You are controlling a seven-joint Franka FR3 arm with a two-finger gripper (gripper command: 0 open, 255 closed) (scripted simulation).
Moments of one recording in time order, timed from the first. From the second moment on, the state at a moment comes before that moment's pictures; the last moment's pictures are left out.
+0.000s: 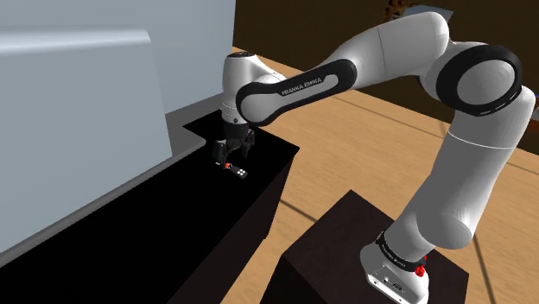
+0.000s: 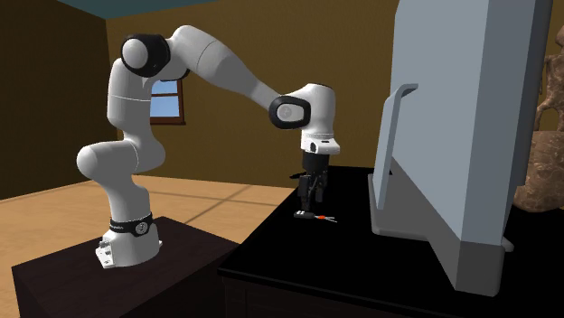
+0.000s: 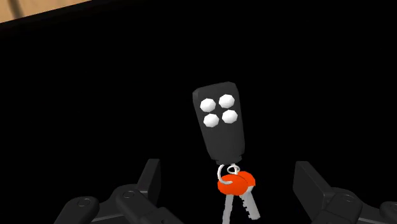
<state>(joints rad) 0.14 0.25 0.32 -1.94 -0.07 2.13 0.45</state>
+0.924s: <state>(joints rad) 0.14 0.28 0.32 -1.96 -0.09 2.19 0.46</state>
